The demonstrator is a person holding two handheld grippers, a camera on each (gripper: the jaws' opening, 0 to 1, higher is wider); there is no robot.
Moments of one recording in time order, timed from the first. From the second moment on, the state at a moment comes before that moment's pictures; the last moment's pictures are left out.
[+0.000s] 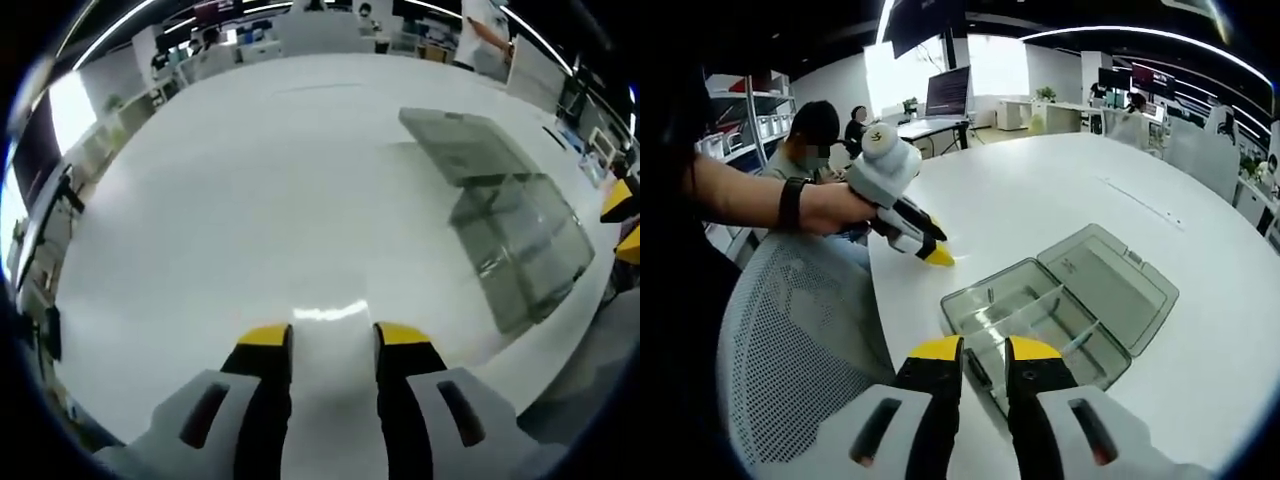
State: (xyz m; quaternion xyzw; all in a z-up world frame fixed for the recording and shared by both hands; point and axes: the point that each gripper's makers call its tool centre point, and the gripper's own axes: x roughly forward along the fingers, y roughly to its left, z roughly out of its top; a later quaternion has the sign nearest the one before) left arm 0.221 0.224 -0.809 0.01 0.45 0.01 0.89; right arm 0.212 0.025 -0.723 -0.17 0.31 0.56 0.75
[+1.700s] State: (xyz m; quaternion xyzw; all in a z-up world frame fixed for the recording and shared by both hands) left arm 0.217 0.209 -0.779 -0.01 0.40 -0.01 0.92; right arm 0.208 0.039 -0.713 -0.17 0.29 0.58 0.74
